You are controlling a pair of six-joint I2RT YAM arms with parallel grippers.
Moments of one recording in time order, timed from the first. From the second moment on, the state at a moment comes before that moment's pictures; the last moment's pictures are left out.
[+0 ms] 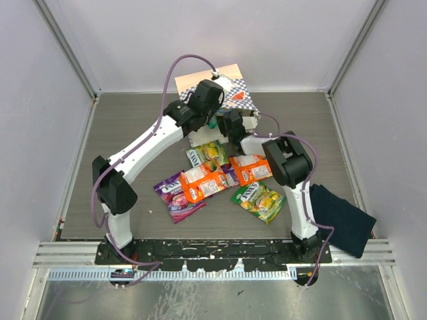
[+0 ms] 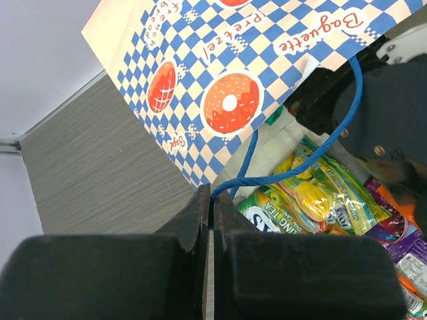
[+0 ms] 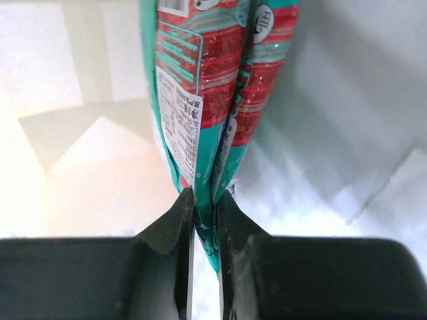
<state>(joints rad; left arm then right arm) -0.74 1.88 1.95 -0.69 -0.48 0.12 0.49 2.26 1.42 0.42 0.36 1.48</state>
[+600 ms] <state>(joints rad) -0.76 1.89 1.96 -0.69 -0.50 0.11 0.50 2.16 1.39 0.21 0.25 1.31</state>
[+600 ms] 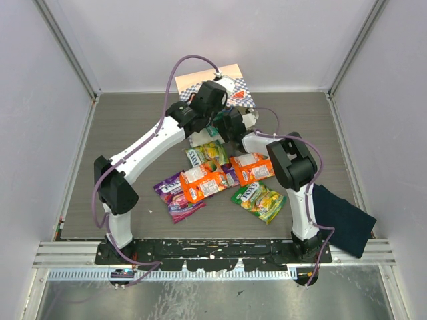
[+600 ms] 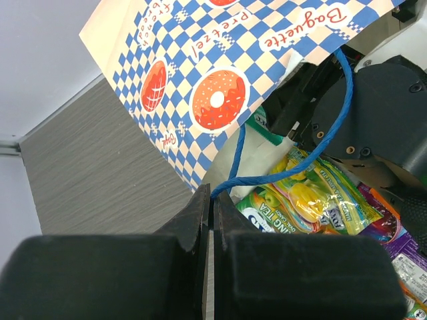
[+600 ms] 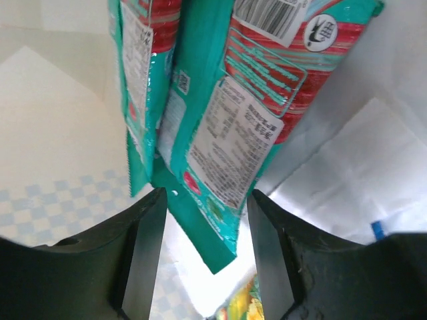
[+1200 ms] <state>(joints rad) -0.77 1.90 1.96 -0.70 -0.50 0.11 0.50 2.09 1.40 0.09 0.27 1.23</state>
